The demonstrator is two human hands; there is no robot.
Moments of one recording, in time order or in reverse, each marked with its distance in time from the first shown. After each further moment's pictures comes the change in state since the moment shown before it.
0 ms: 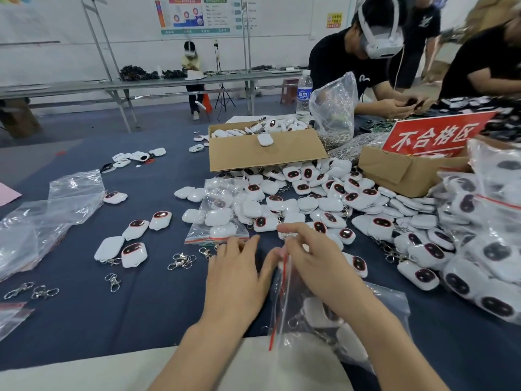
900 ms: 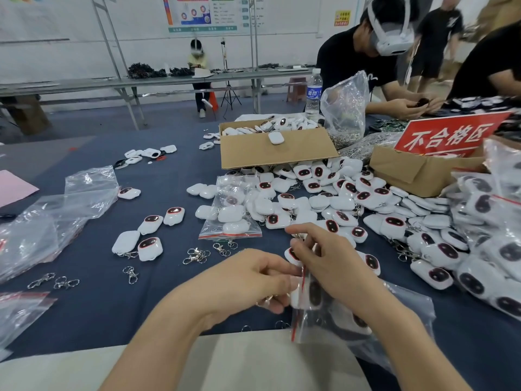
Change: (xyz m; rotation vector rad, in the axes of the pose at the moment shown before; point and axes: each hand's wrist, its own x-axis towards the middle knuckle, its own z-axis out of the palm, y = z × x) left_hand -0.015 0.000 -0.072 -0.912 -0.693 -0.058; right_hand 0.000 0.001 0.000 -0.180 -0.009 -0.115
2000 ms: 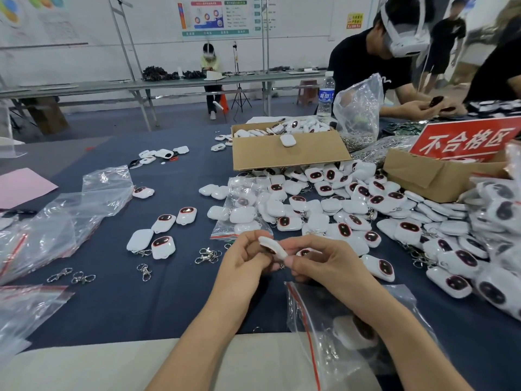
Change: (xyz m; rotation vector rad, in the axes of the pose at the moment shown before) left_hand 0.035 -0.048 0.001 -0.547 0.484 0.314; right_hand 0.002 0.001 0.012 0.498 -0.214 -0.071
